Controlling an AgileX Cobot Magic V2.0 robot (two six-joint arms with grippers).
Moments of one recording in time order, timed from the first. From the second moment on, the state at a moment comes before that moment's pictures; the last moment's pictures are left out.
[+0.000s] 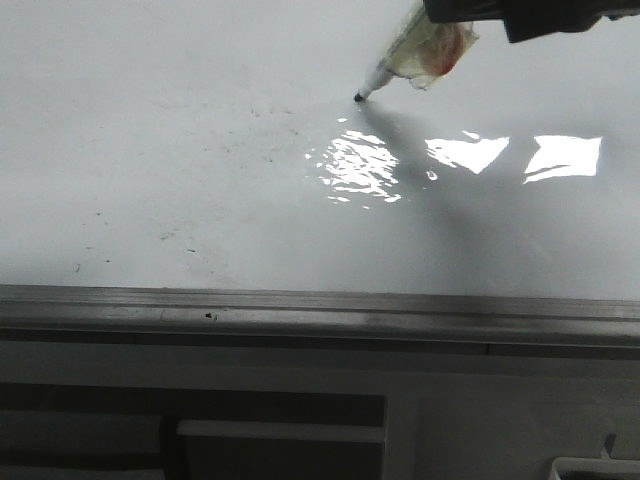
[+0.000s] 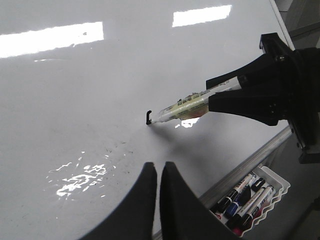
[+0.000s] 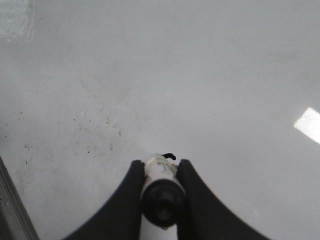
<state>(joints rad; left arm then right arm) -0.83 0.71 -0.57 -0.09 0.14 0.00 0.69 1.01 -0.56 0.81 -0.18 -1.18</state>
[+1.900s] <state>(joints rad) -0.83 0.71 -0.57 -0.09 0.11 0.00 0.47 0.86 -0.58 0.84 0.30 -1.19</state>
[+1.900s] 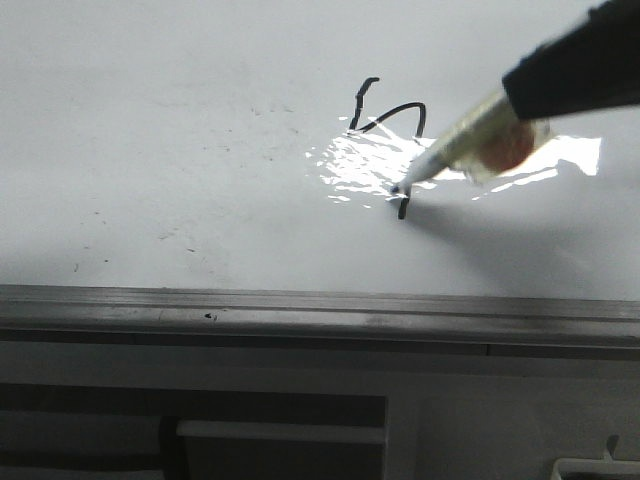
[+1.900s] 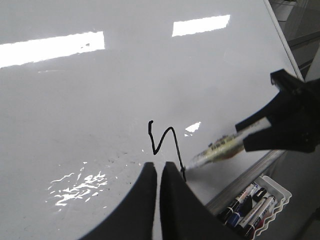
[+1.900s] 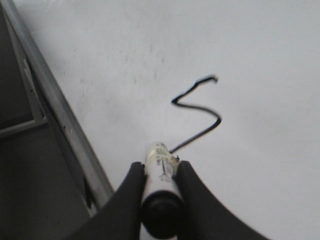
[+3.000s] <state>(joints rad) -0.83 0.71 -0.57 -0.09 0.09 0.00 0.47 0.92 -0.67 0.79 0.22 -1.19</state>
